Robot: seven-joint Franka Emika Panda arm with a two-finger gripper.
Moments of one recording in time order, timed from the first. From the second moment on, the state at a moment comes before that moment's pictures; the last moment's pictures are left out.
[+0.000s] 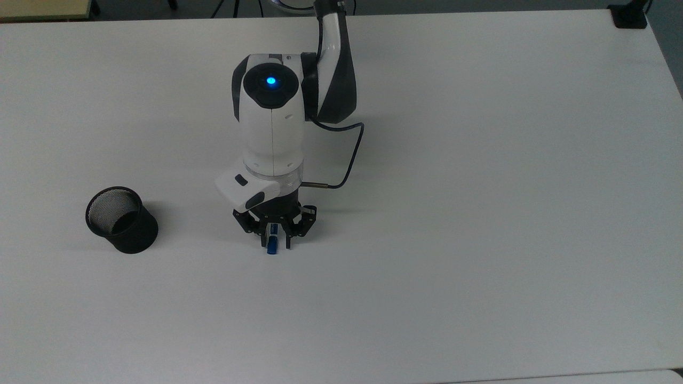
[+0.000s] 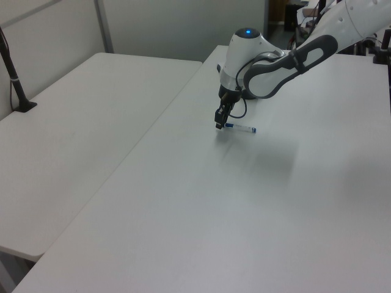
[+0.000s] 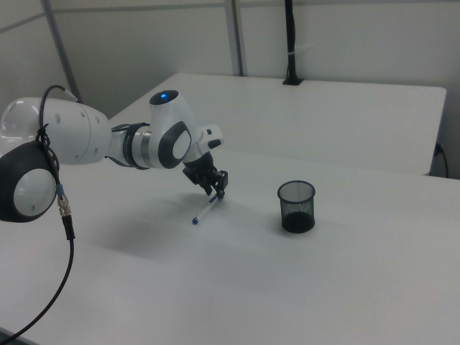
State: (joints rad) arm 0.03 0.64 -0.01 -1.54 -0.12 2.47 0.12
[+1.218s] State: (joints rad) arm 0.01 0.63 -0.02 -1.51 -0.18 2.47 0.13
